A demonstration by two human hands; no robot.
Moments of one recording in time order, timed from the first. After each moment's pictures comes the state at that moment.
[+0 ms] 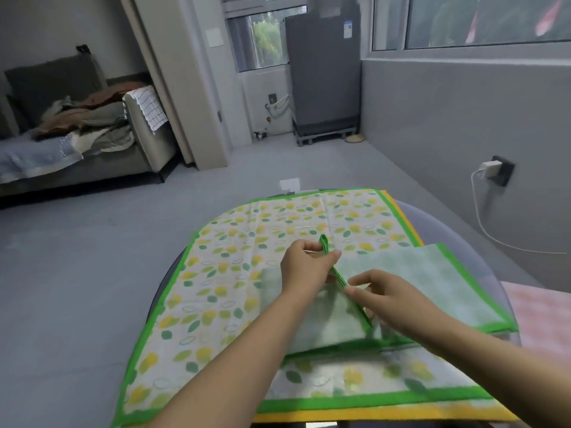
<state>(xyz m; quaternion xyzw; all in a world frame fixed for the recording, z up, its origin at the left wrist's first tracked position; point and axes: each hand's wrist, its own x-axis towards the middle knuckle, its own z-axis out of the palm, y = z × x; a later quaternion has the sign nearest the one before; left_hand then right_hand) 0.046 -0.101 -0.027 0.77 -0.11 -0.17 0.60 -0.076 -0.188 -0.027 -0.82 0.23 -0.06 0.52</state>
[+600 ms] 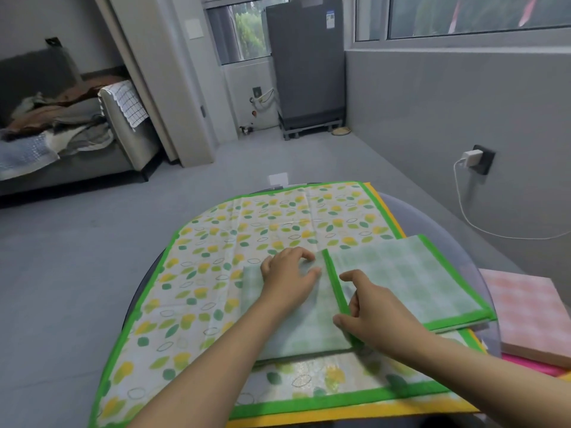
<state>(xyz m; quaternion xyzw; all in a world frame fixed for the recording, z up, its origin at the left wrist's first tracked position) 0.063 -0.099 -0.064 0.90 -0.32 -0.05 0.29 -0.082 -0.184 -0.049 -0.91 0.21 -0.06 0.36</state>
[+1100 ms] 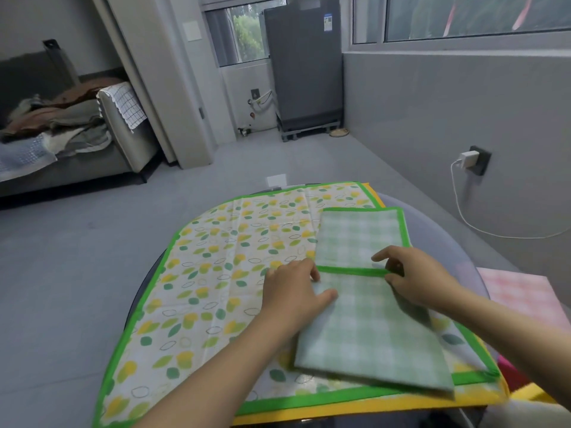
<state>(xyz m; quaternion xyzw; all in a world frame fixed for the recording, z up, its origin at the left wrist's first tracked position) 0.033 -0.082 -0.049 0.91 -0.37 0.00 0.19 -0.081 -0.261 -0.050 -0.92 0.26 -0.10 0.27</state>
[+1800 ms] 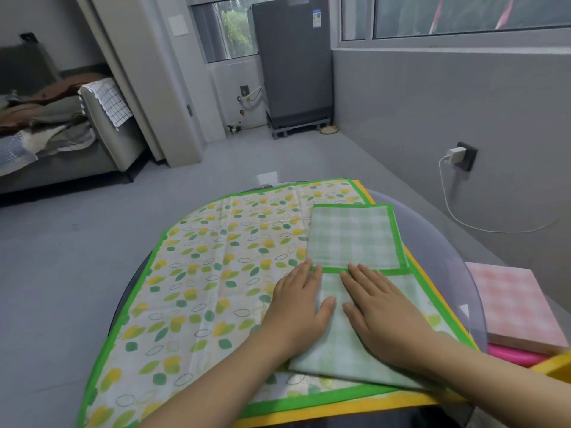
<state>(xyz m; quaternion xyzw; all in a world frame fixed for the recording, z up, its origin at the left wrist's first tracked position) 0.021 -0.081 -0.076 0.87 -0.46 -0.09 0.14 -0.091 -0.206 -0.085 -0.98 0.15 -0.09 0.08</state>
